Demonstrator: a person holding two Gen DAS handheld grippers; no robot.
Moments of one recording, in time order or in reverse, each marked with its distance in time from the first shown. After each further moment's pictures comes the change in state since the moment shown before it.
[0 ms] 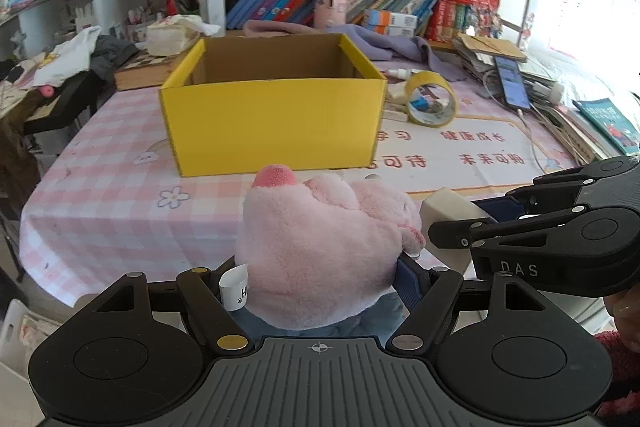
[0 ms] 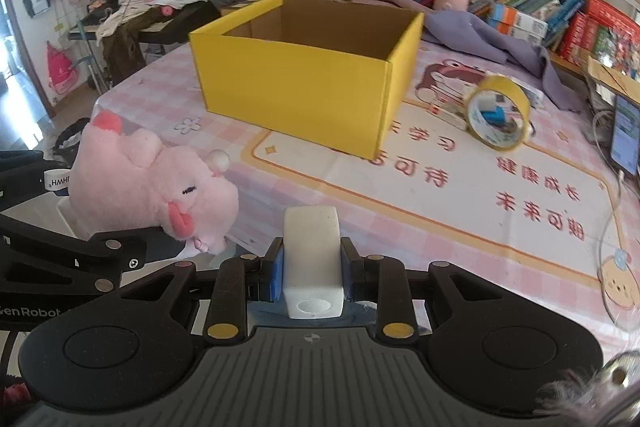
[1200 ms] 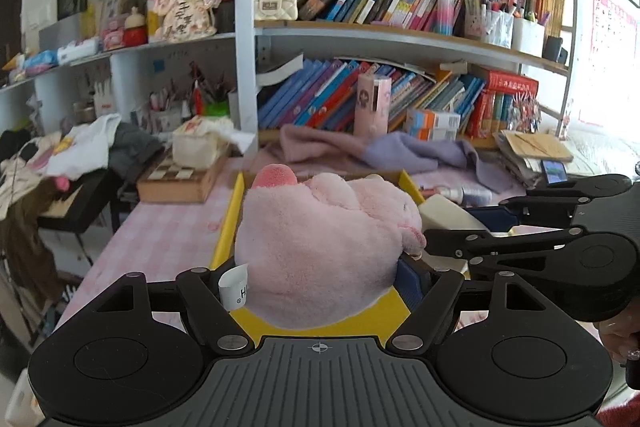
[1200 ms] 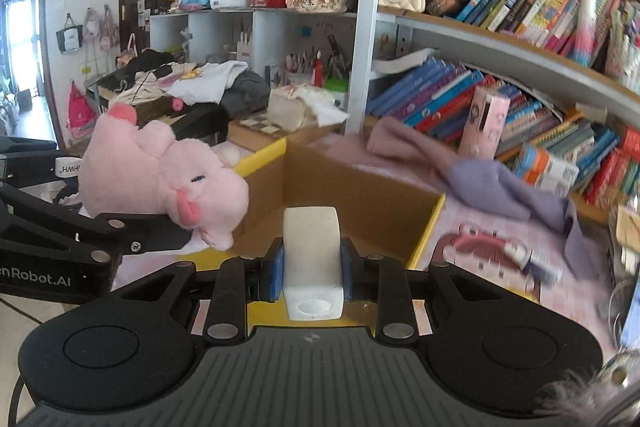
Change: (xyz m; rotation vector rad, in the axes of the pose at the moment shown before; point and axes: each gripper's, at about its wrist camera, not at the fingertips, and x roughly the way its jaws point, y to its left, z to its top) left arm 0.039 0.053 0.136 0.004 -0.214 0.054; right arm 0.041 -0.027 0.151 -0.143 -0.275 0.027
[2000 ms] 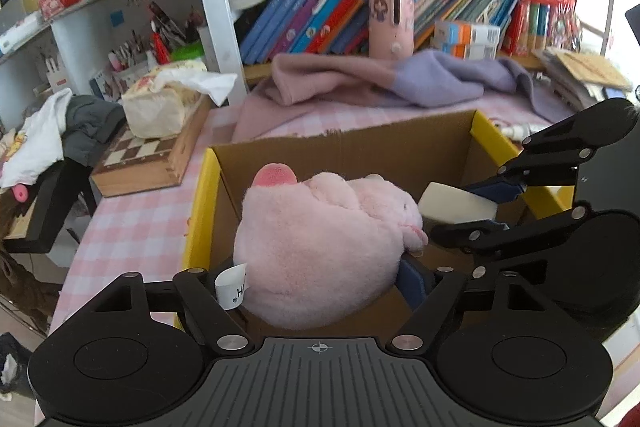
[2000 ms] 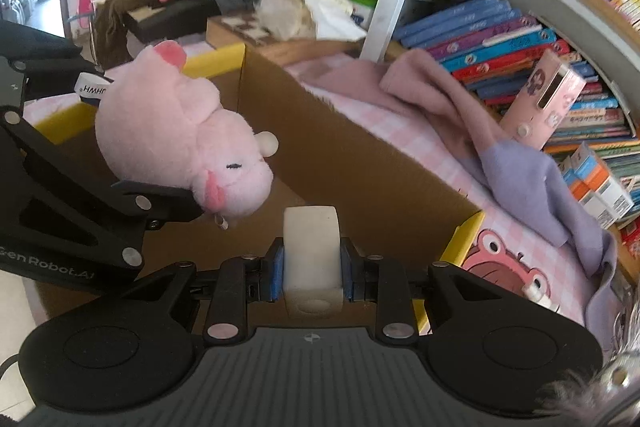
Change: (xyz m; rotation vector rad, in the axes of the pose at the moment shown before) left arm 0.166 0.017 0.019 0.121 0.249 0.027; right arm 0.169 -0.048 0.016 -0.199 0.290 0.046
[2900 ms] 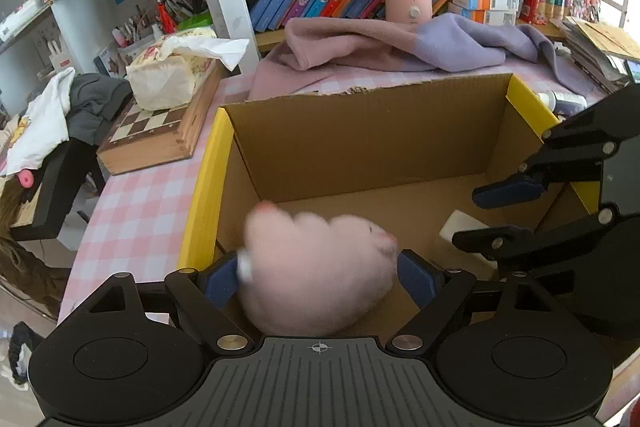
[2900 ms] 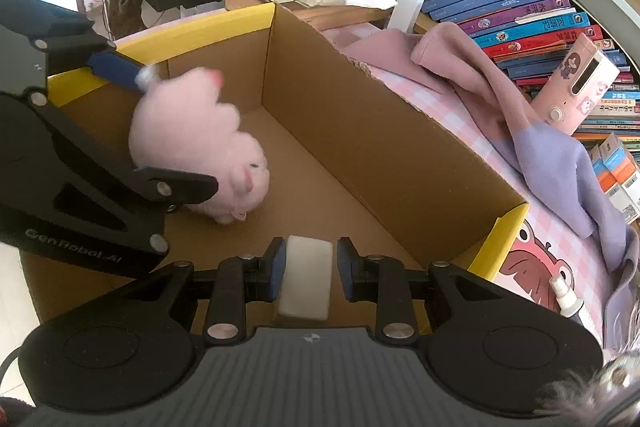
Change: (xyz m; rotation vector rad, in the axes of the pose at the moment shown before) left arm 0.018 0.010 -0.004 0.016 0.090 0.043; right arm 0.020 0.012 0.000 -0.023 0.083 0.042
